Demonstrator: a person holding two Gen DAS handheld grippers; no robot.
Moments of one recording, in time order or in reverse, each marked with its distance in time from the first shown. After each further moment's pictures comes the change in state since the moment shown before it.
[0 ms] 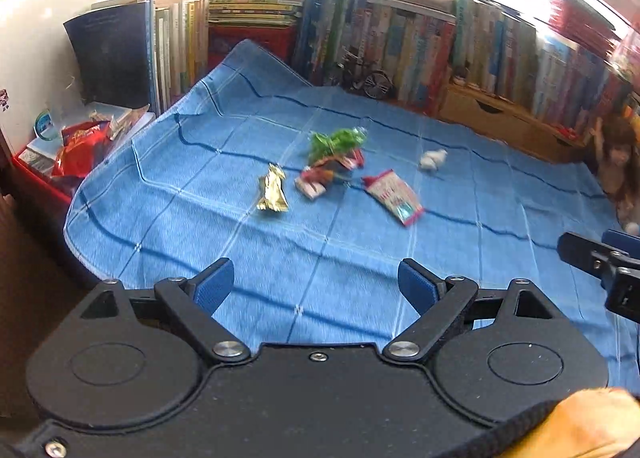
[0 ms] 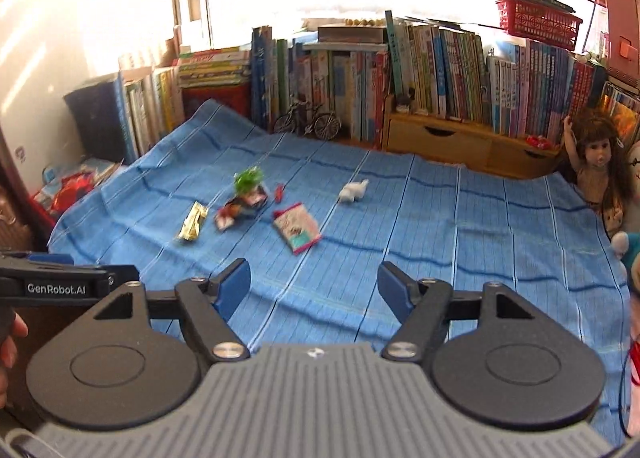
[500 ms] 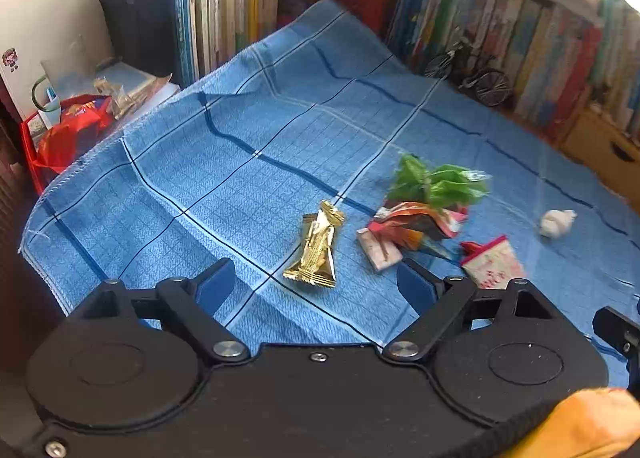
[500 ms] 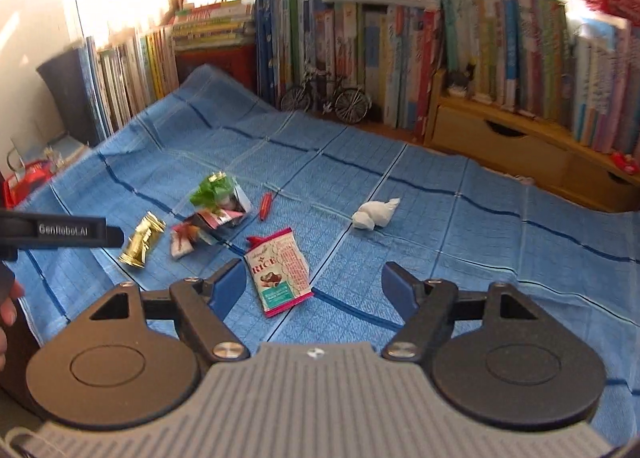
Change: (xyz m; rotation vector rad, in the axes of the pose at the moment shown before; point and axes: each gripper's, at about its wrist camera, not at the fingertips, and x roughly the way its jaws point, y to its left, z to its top) left arm 0.185 0.009 0.069 -0.180 0.107 0.252; right arm 0.189 -0.029 0.048 -0.103 0.133 0.120
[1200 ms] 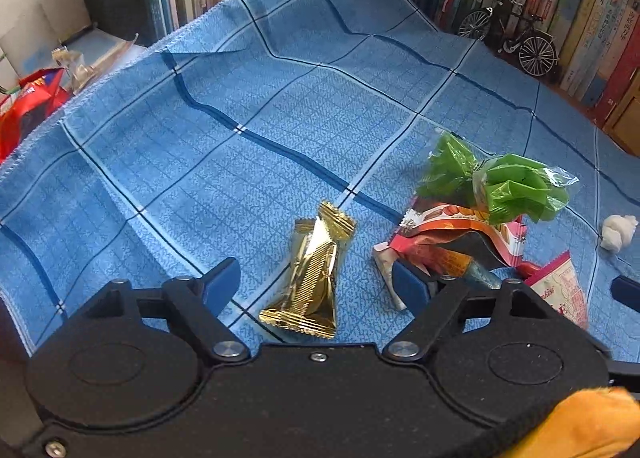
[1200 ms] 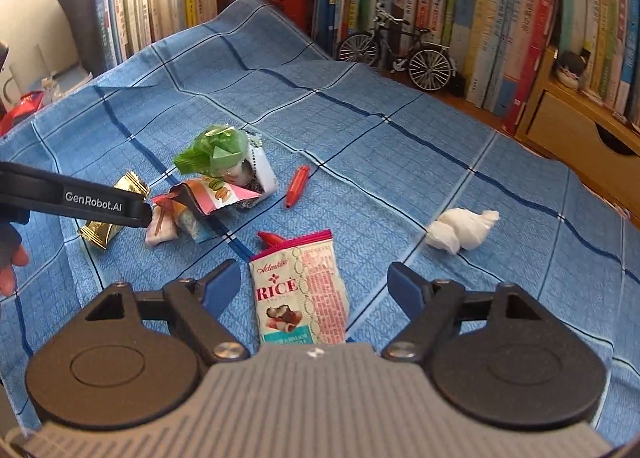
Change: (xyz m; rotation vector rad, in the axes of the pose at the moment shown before) left arm 0.086 -0.010 0.014 -0.012 0.098 0.027; right arm 0.117 0.024 0.009 -0.161 0.091 0.118
